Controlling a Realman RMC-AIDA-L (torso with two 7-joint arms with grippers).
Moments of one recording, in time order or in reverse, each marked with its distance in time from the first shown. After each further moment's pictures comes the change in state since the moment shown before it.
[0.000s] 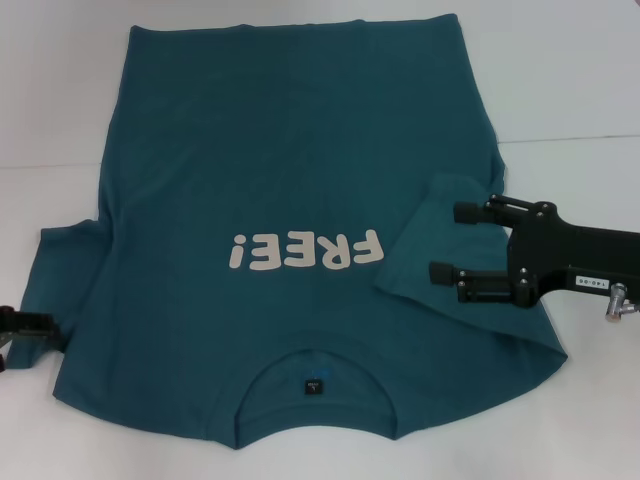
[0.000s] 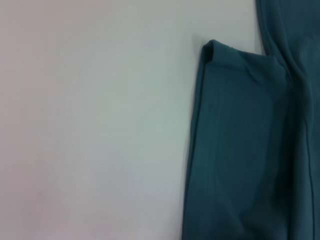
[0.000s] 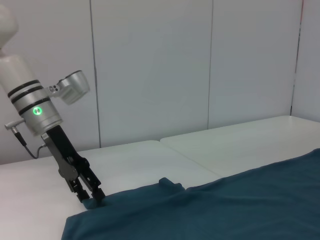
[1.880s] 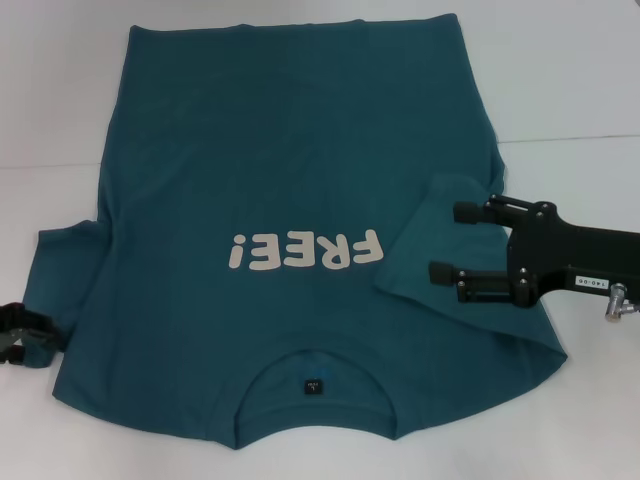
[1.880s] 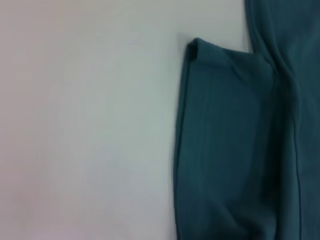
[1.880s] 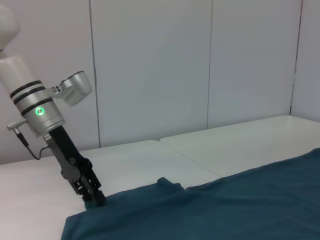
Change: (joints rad) left arm -0.020 0.006 -0.010 -0.036 -0.010 0.000 0.005; right arm -0.001 0.002 0.000 -0.002 0.000 0.001 0.000
